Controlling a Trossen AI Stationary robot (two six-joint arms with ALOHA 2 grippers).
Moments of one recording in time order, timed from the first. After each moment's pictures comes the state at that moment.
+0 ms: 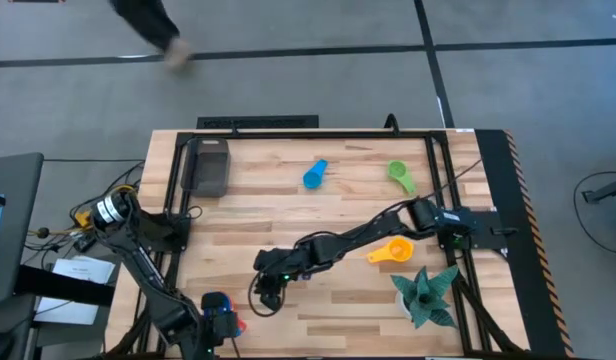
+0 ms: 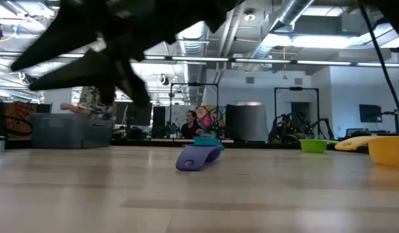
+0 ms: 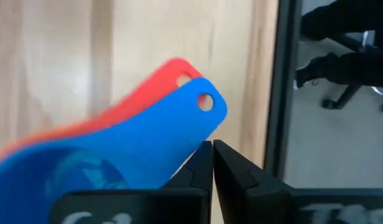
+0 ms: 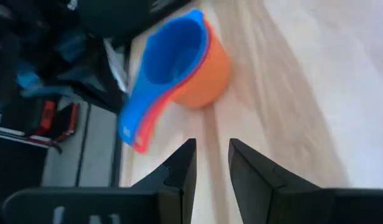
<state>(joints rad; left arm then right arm) -0.99 1.72 1.16 -0.58 -0.21 -1.07 0.27 2.36 1.86 -0.07 -0.15 0.66</state>
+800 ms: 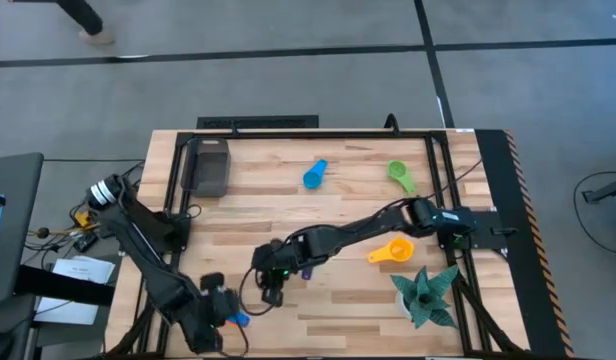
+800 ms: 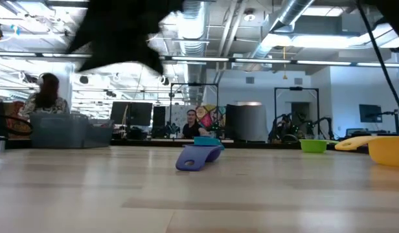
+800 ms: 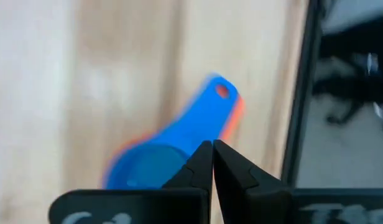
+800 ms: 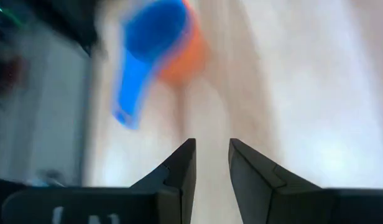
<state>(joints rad) -0.91 1.54 1.16 -0.75 -0.25 -1.06 0.24 2.32 2.07 -0.59 -0.08 0.45</state>
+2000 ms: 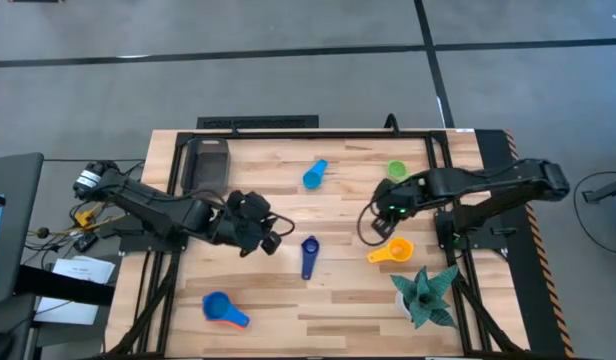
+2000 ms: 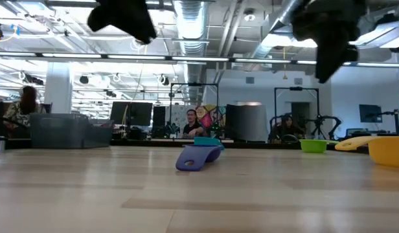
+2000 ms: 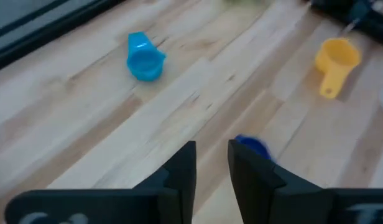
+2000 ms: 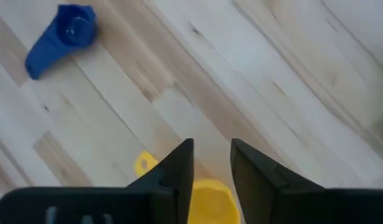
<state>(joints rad) -0.32 1.37 1.16 -0.63 -0.67 -0.84 0.06 1.18 0.98 -0.99 0.11 0.80</state>
